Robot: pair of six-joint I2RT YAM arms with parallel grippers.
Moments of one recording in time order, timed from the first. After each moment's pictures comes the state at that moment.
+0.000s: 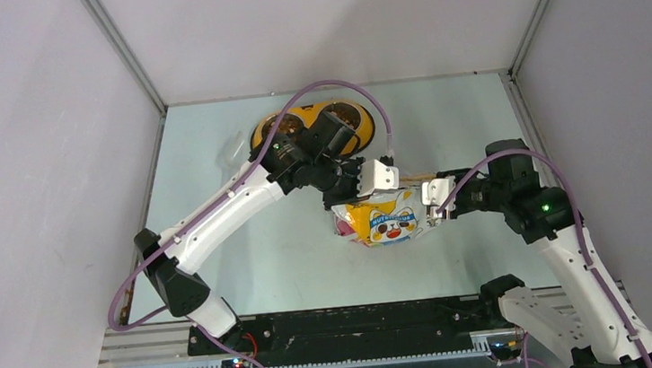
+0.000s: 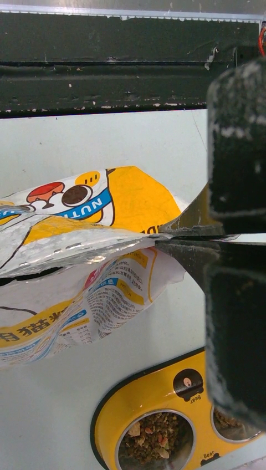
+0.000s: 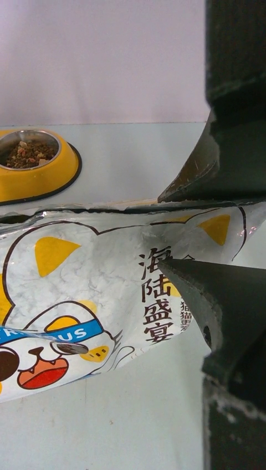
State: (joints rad) left arm -0.91 1.61 1.74 -1.11 0.38 0.73; right arm 0.28 0.81 0.97 -0.86 -0.56 -1.20
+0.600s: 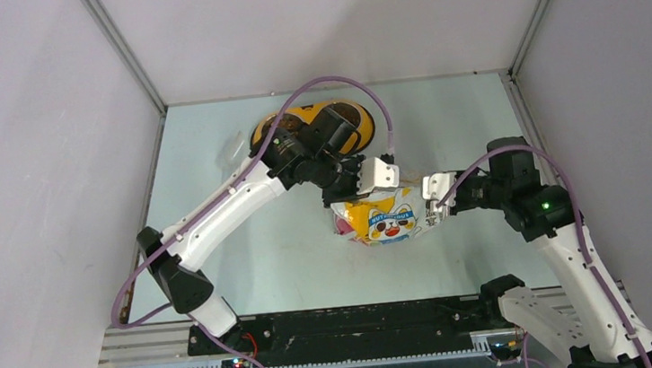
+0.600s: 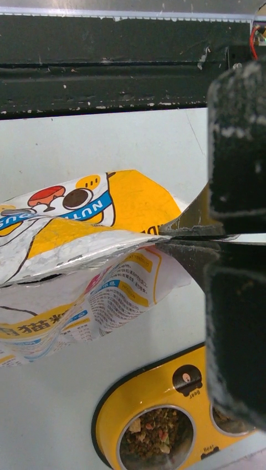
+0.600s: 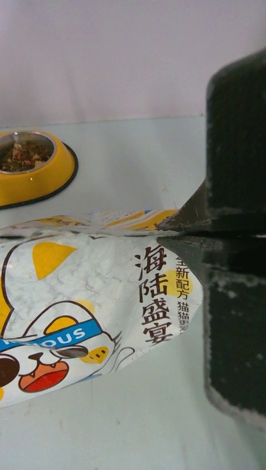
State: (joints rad) left arm -0.90 1.64 1.79 -1.16 0.39 0.75; right arm 0.27 0.82 0.97 -0.84 -0.55 -1.18
